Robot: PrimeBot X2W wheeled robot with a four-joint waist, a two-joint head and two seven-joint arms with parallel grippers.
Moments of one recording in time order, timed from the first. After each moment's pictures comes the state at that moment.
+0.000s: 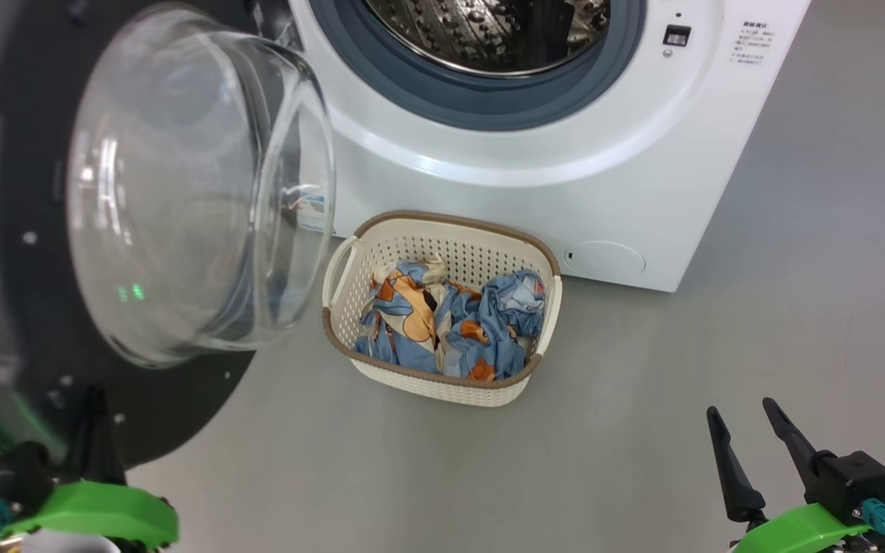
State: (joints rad) left arm -0.11 0.24 -0.13 0.20 -0.51 0.22 -0.24; right arm -0.02 -0.11 -0.06 0.24 0.12 0.13 -0.25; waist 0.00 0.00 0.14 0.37
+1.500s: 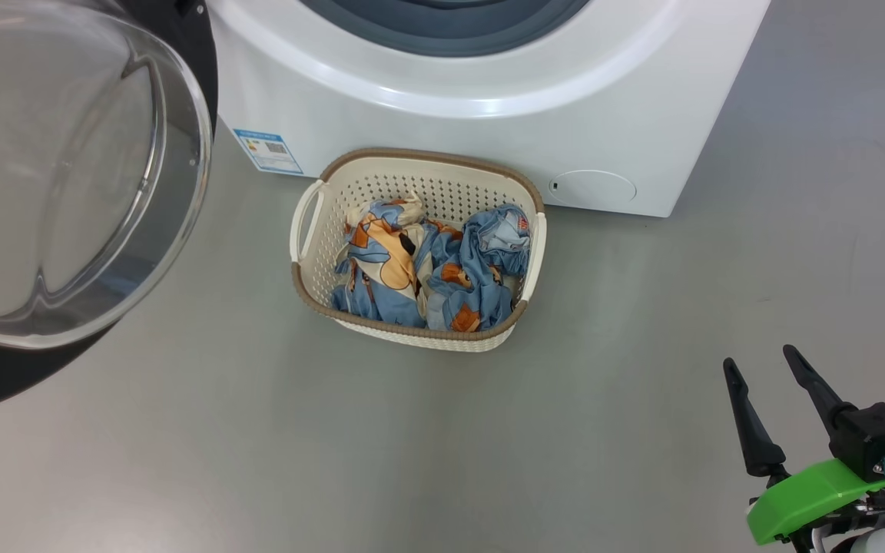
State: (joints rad) left arm -0.46 0.30 0.31 0.67 -0.43 0.08 -0.26; right arm -0.06 -0.16 -0.07 0.11 0.09 0.13 -0.16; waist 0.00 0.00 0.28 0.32
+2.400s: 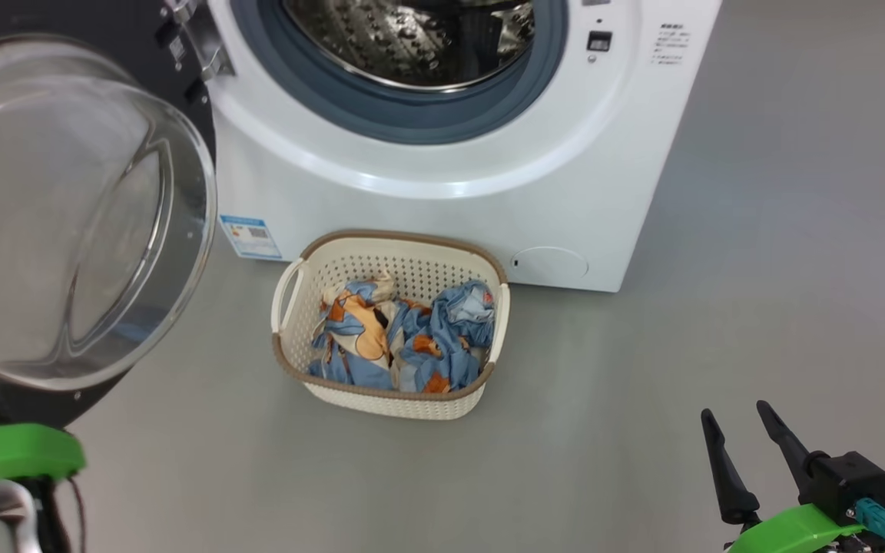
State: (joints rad) left arm -0.28 0.11 0.29 0.26 -0.22 -0.02 -0.26; right arm -0.02 -0.10 -0.06 0.24 0.11 0.13 -0.23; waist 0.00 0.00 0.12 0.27
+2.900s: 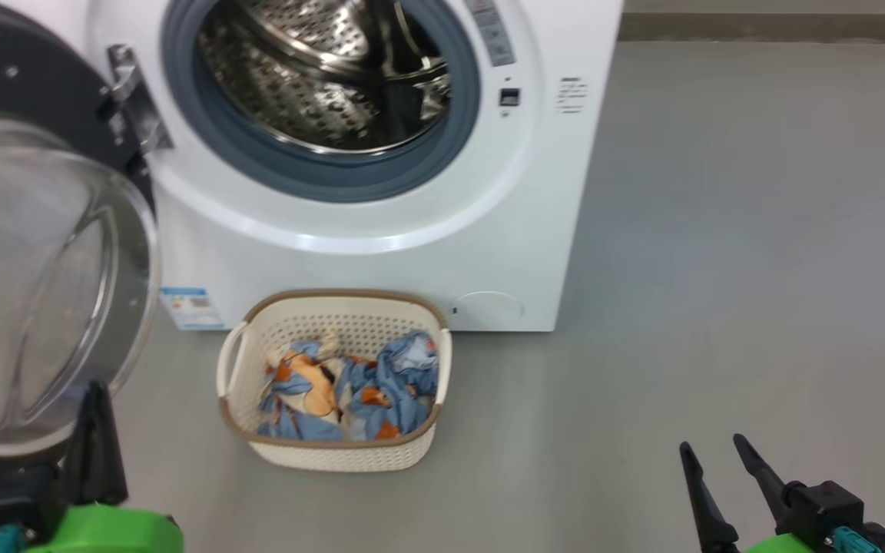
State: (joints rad) left arm -0.05 0.07 0.11 0.09 -0.15 -0.03 -0.20; right arm 0.02 -0.07 -0.03 0.26 0.13 0.13 -0.25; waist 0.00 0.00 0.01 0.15
